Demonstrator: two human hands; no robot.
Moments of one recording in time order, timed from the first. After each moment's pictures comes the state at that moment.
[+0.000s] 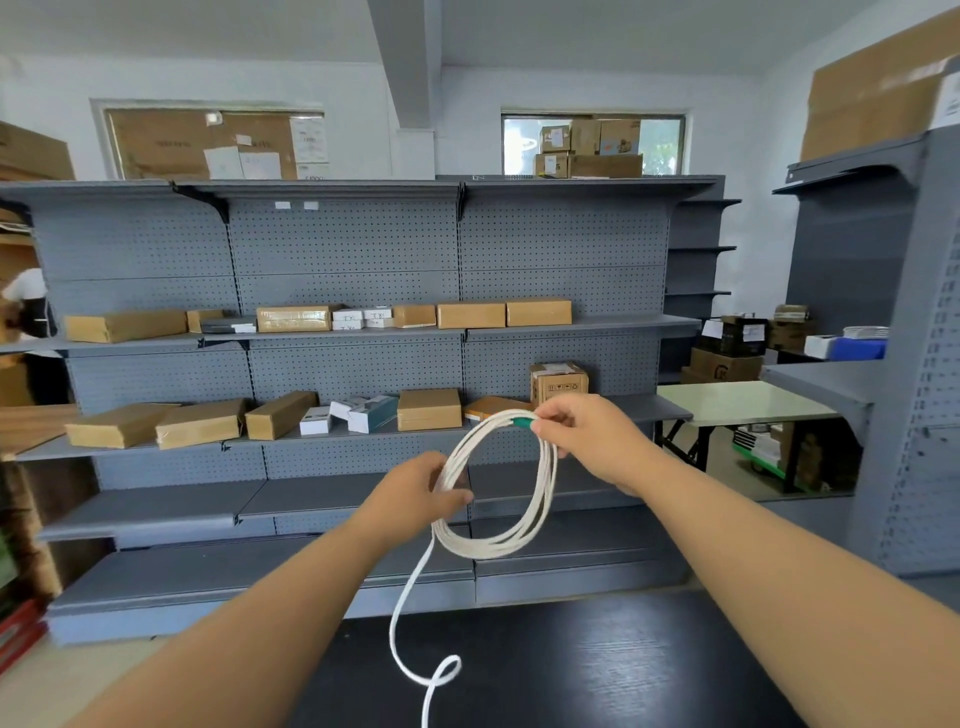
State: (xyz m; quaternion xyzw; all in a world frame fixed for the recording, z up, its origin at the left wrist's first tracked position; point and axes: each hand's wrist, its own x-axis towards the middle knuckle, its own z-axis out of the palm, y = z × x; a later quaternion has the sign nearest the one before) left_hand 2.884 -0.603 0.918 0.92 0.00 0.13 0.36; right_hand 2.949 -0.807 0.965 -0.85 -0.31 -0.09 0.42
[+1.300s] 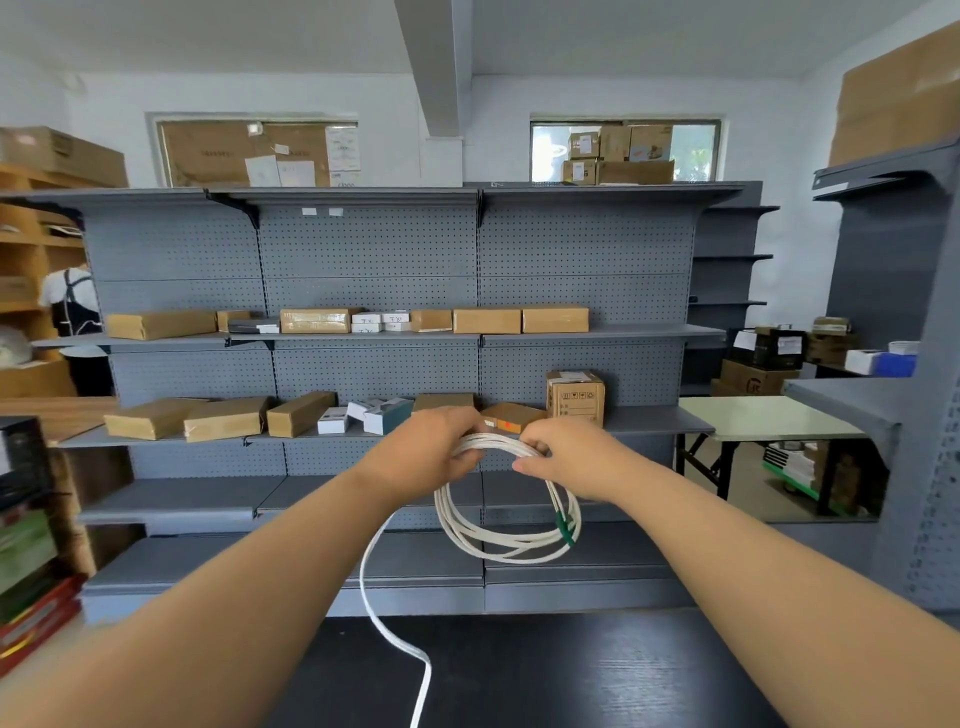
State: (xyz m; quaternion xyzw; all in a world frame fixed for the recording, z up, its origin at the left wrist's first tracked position) left_hand 2.897 -0.638 0.963 0.95 -0.13 0.26 0.11; right_hand 2.949 -0.817 0.973 -0.91 -0.39 -0.08 0.14
